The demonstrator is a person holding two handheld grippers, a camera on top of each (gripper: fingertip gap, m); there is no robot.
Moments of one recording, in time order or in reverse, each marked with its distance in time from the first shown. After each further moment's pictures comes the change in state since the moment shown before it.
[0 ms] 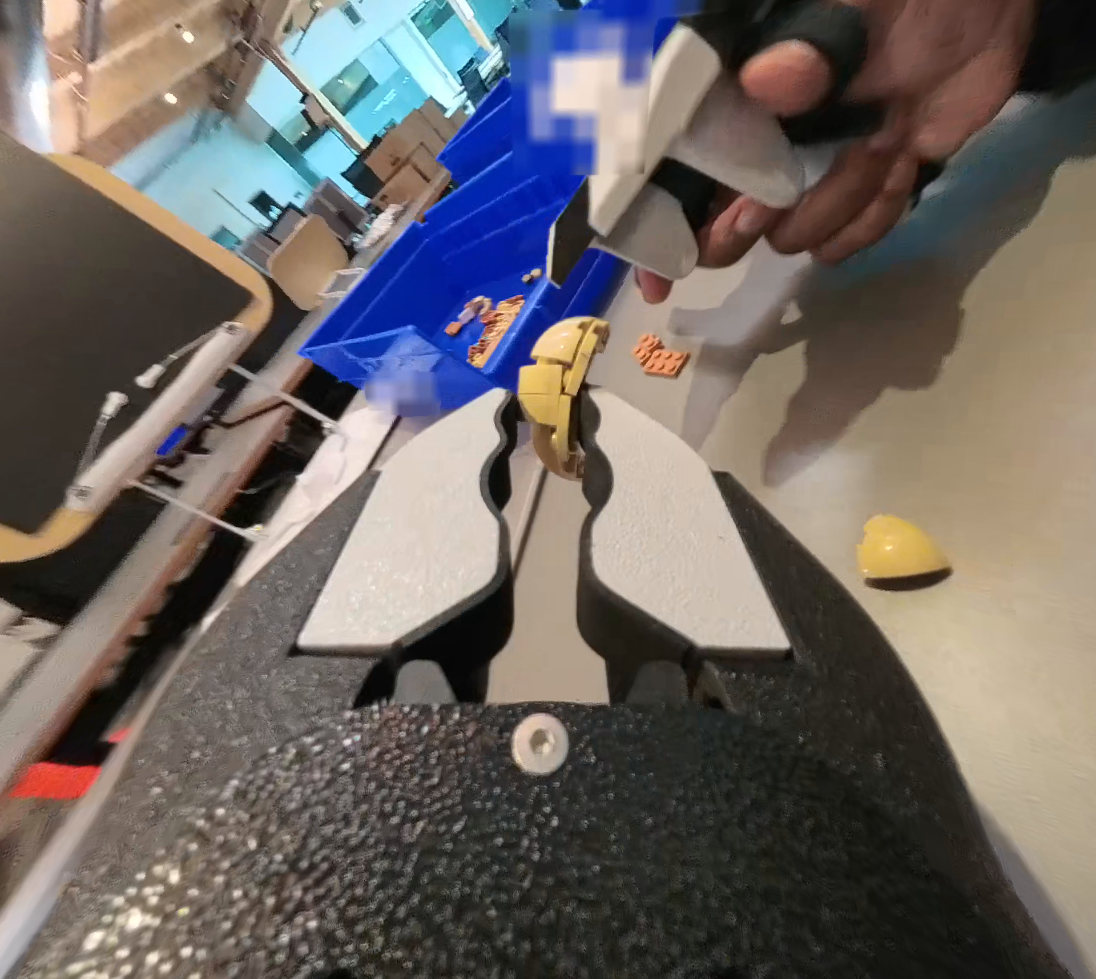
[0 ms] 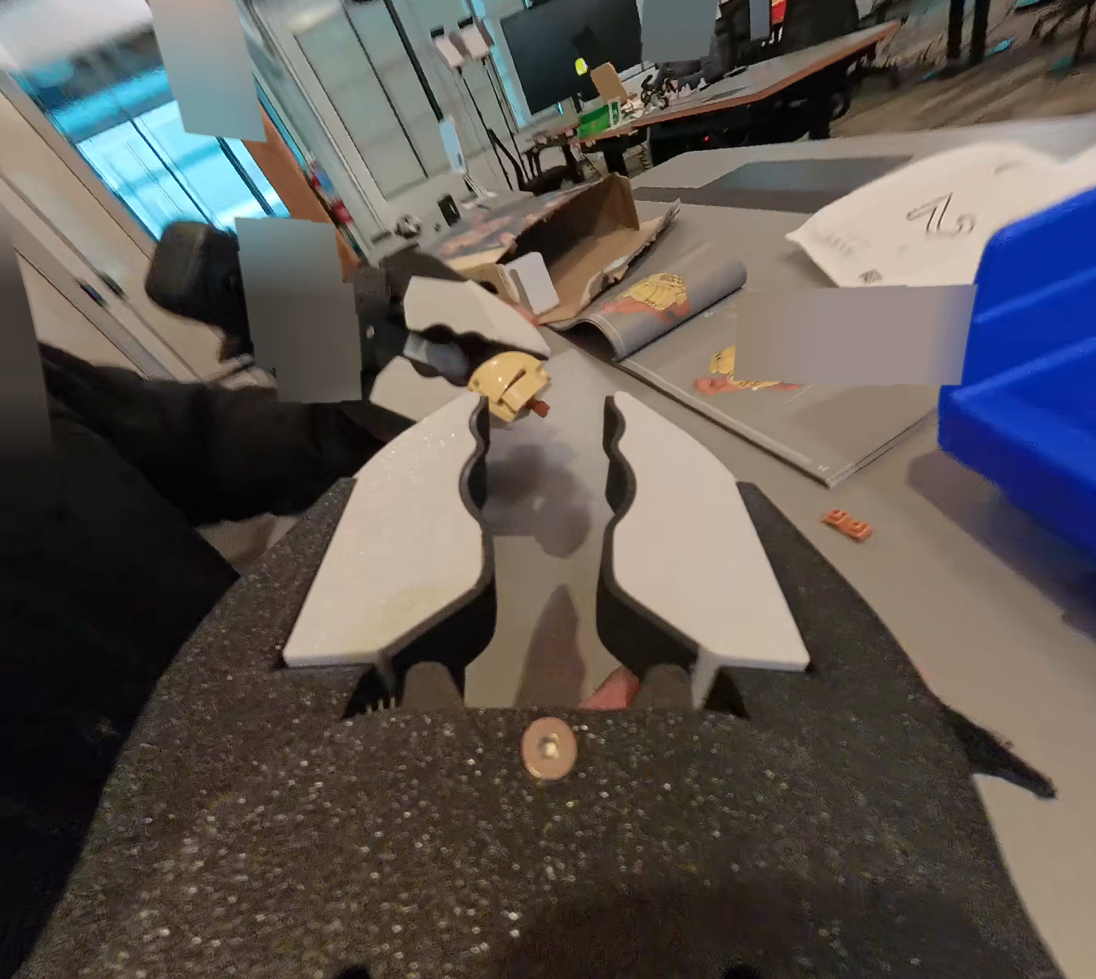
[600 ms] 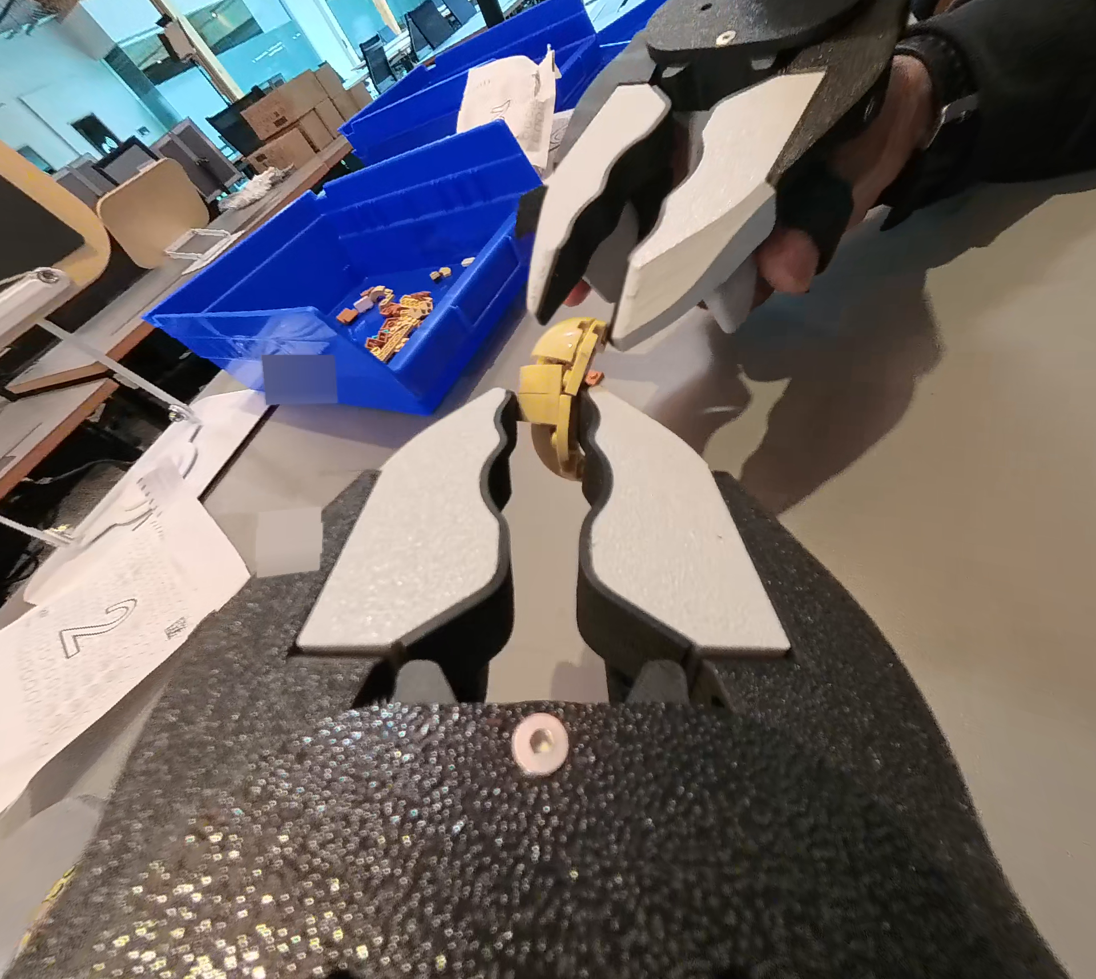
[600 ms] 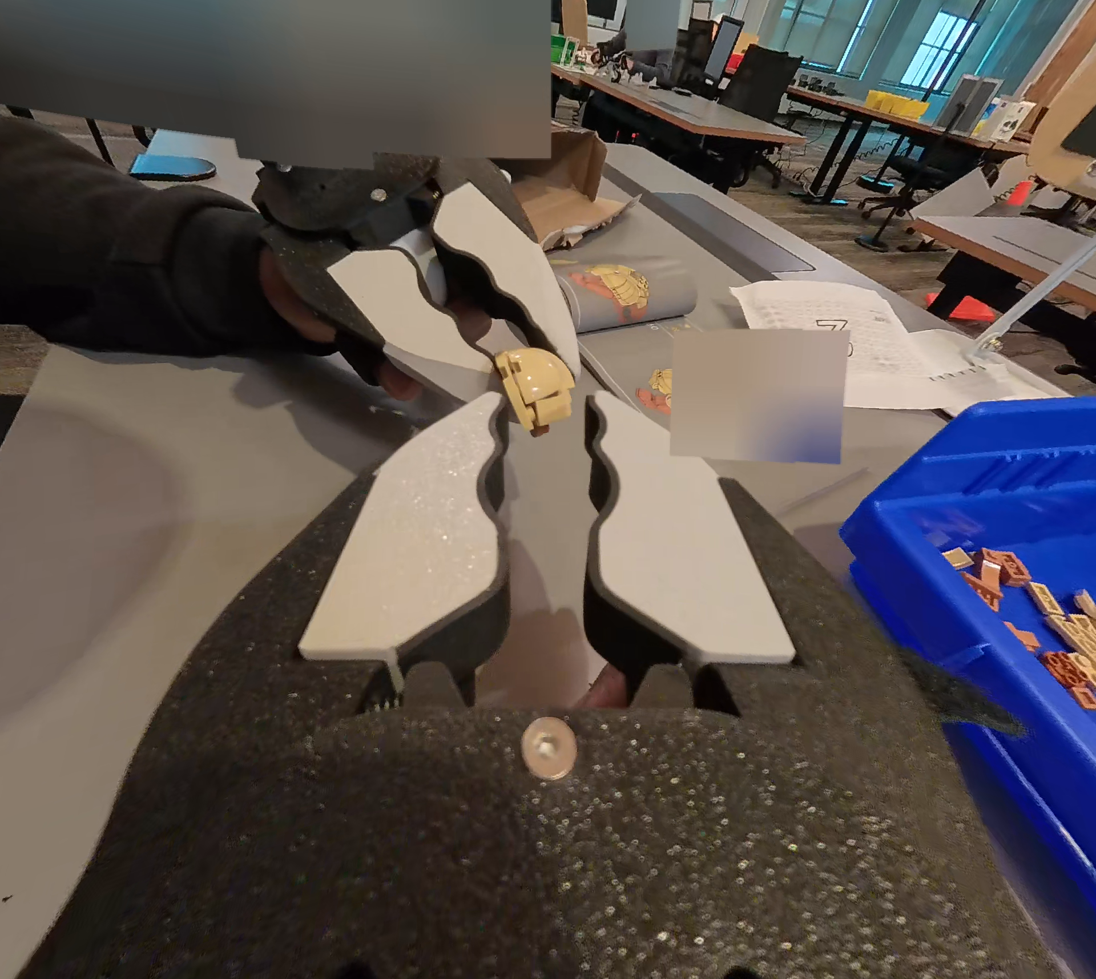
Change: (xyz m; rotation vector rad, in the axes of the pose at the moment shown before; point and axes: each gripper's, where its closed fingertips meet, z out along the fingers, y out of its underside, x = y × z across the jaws) left arm 0.020 -0.002 0.004 0.016 0.170 -0.205; right arm -0.017 0.021 0.014 -0.123 0.136 -0.534
